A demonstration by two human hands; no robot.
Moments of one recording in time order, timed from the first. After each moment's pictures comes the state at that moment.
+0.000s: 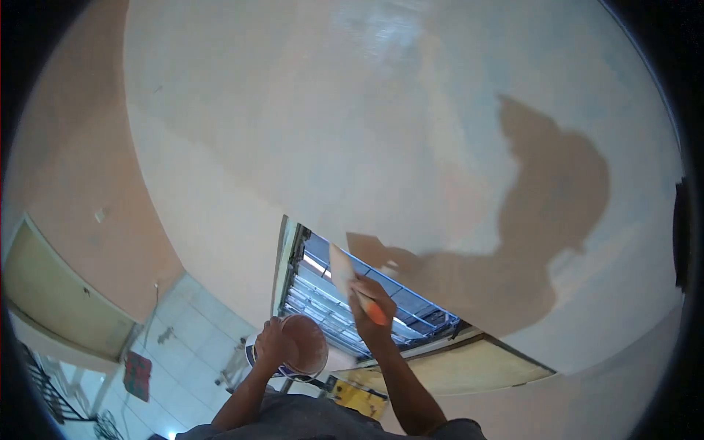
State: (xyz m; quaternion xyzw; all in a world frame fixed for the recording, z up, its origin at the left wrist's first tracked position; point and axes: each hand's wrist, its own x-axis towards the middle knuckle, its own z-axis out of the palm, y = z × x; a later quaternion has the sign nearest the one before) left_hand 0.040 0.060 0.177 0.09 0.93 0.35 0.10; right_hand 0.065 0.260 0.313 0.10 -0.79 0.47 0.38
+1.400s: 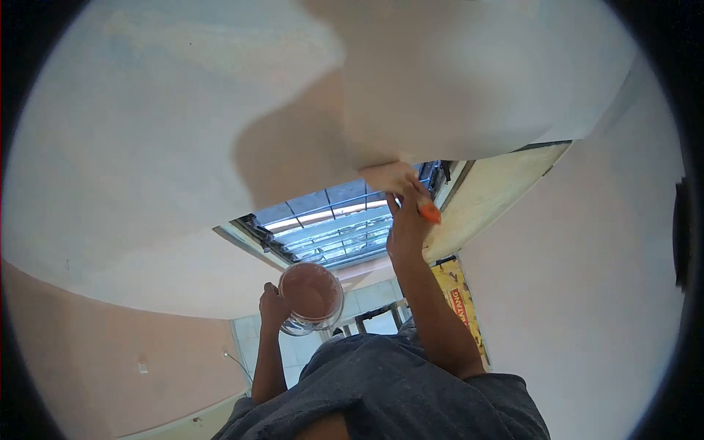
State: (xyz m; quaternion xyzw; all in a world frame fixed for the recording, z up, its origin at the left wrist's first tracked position) left_hand -0.063 0.053 0.178 0.26 0.92 0.23 0.19; right_hand 0.117 0.300 0.310 -0.29 -0.22 0.67 0.64
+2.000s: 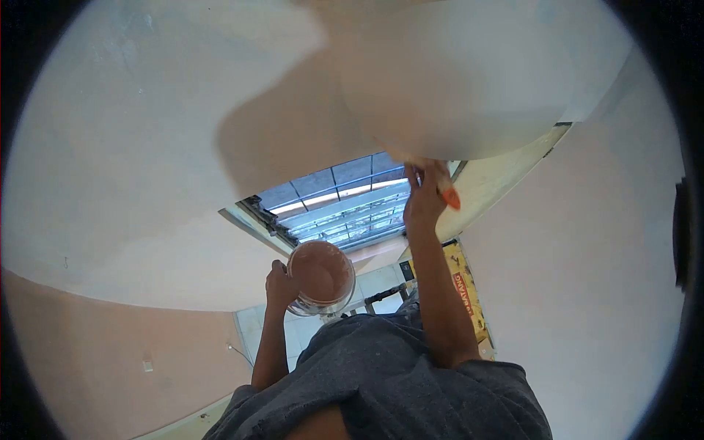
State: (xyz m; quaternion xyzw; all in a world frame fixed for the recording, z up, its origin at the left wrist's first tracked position) left_hand -0.079 0.053 0.182 0.33 0.89 0.24 0.18; right_hand 0.112 0.302 0.284 -0.25 -0.27 0.60 0.71
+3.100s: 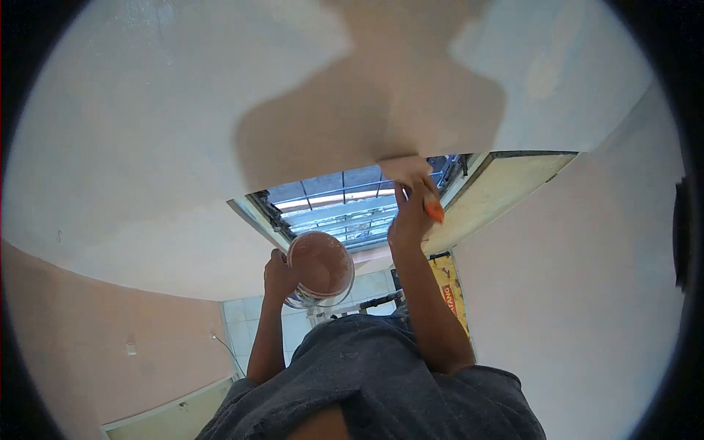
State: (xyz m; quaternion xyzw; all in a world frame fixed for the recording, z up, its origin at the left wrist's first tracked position) left_hand -0.087 0.062 0.202 0.30 0.88 0.31 0.20; right_hand 0.070 0.275 0.289 -0.29 -0.23 0.62 0.69
